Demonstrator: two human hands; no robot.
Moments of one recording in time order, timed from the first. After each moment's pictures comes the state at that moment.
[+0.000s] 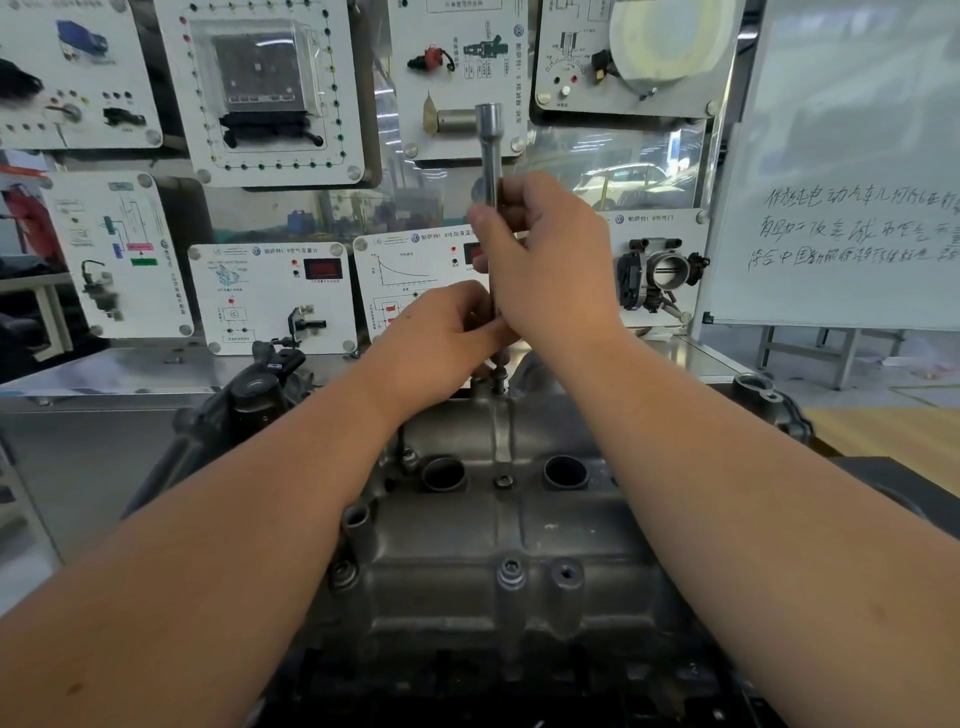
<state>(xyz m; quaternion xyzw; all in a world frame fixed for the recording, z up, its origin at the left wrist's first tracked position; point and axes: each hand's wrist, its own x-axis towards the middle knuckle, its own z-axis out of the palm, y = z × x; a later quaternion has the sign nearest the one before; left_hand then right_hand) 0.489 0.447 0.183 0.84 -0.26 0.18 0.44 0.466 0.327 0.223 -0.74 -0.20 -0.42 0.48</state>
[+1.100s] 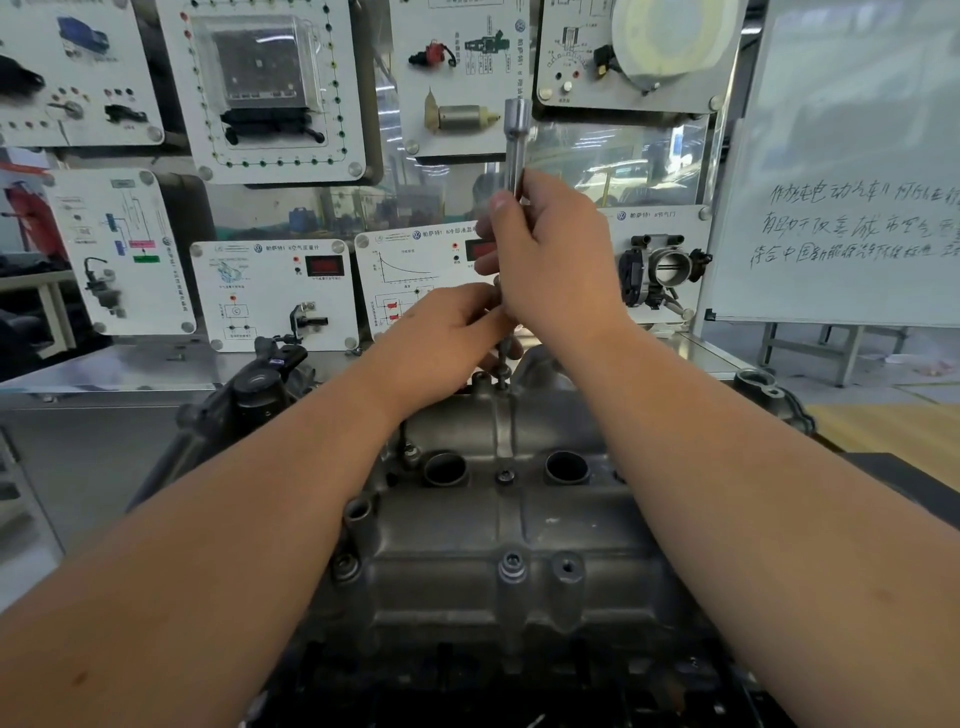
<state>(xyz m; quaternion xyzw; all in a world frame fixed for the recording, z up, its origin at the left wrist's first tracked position) 0.489 0.447 0.182 0.84 -0.27 0.17 0.44 0.472 0.323 0.225 -0.77 -0.18 -0.40 0.46</state>
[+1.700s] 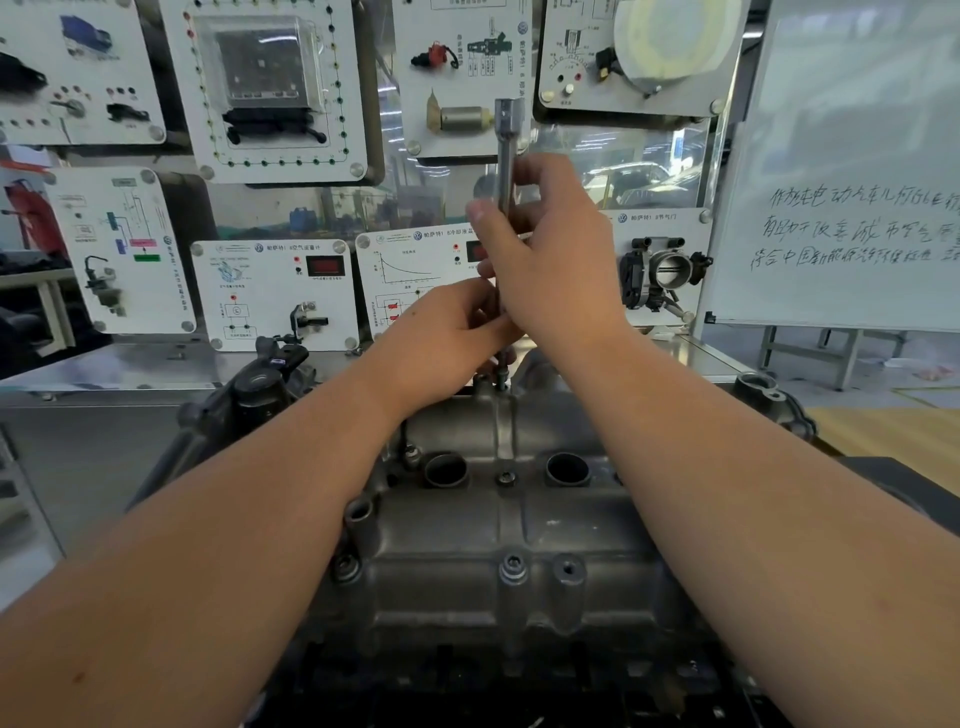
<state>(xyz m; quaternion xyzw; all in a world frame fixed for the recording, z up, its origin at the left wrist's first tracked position) 0.487 0.447 0.184 0.84 -0.28 0.18 0.43 0.465 0.325 0.222 -0.74 -0.21 -0.42 0.49</state>
